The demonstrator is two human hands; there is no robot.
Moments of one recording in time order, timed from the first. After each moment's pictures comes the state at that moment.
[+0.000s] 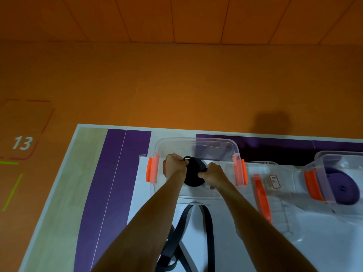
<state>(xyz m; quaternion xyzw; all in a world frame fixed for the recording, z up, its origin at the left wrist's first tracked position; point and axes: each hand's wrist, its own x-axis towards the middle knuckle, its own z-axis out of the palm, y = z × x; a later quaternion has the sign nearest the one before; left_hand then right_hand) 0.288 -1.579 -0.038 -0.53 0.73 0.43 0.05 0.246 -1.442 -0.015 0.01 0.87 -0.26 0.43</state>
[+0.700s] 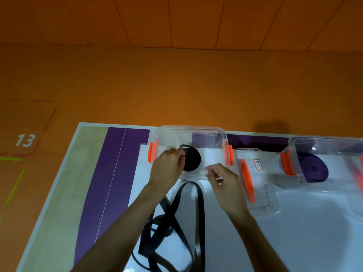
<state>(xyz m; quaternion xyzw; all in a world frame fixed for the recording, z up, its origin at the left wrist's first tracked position) 0.394 -1.554 0.090 -0.14 0.96 0.23 -0.04 0.366 -1.342 0.086 -0.14 0.86 -0.48 0.13</state>
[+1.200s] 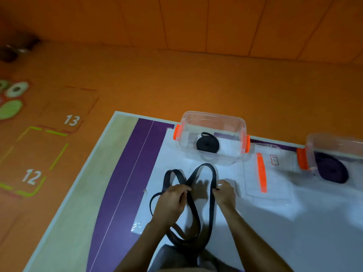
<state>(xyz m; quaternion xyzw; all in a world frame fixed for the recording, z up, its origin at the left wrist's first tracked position) 0.599 -1.485 0.059 -0.22 0.92 0.33 0.00 0.444 -1.336 -0.009 0.02 0.89 -0.35 0.30</state>
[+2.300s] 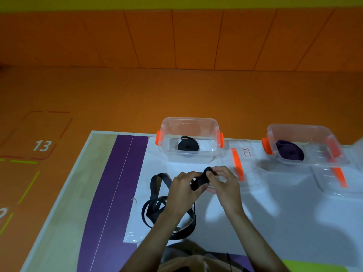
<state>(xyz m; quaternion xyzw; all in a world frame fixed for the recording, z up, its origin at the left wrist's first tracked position) 0.553 -1.426 0.116 -0.14 0.90 0.41 -0.11 0.490 -1.289 0.135 0.04 0.70 -0.69 0.19</state>
